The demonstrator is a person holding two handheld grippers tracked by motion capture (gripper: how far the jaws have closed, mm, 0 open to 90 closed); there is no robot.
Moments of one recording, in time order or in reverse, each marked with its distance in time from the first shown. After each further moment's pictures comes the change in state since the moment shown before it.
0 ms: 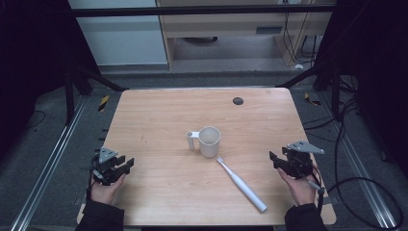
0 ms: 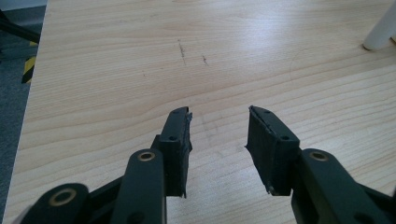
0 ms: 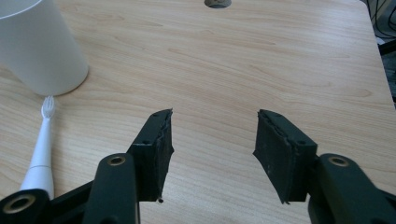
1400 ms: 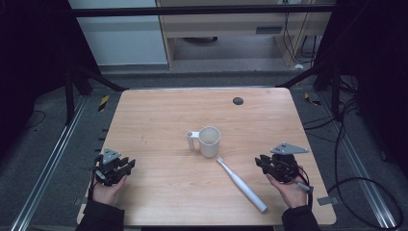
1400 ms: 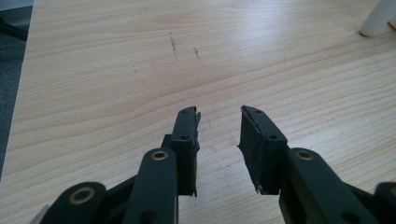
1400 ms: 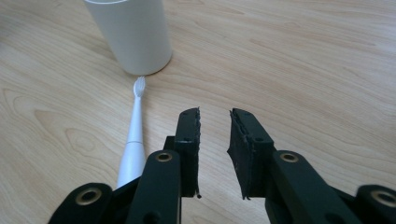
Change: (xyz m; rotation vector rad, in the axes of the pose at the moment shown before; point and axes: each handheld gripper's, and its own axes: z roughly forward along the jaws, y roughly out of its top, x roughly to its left) left arm -0.006 -0.001 0.003 0.026 -0.007 0.034; right arm 0.041 0.008 -0.001 0.072 0.207 -0.082
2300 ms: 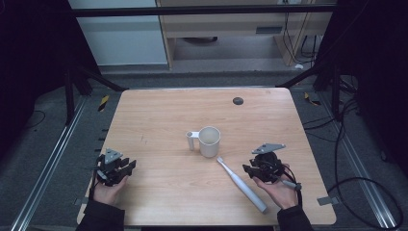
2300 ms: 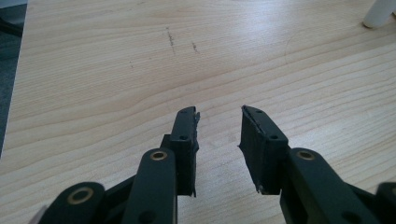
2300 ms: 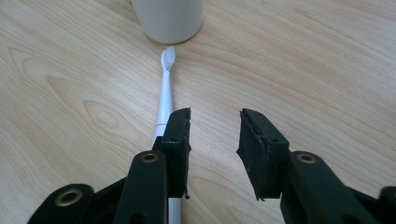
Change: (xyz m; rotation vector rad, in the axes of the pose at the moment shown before) left arm -0.002 0.000 0.003 0.019 0.002 0.013; right arm 0.031 0.015 0.020 0.179 0.025 -0.066
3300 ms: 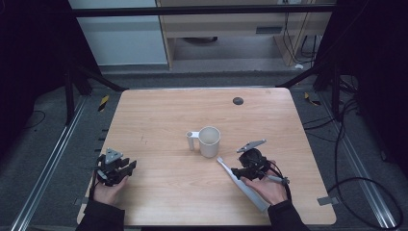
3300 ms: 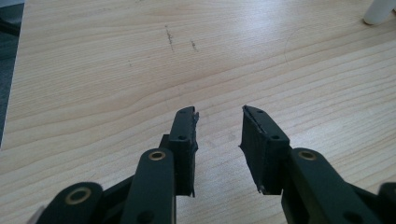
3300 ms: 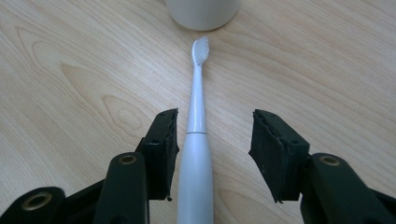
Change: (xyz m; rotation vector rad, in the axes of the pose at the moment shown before) left arm 0.000 0.000 0.001 0.007 -0.002 0.007; right arm 0.021 0.020 0.024 0.127 0.037 -0.033
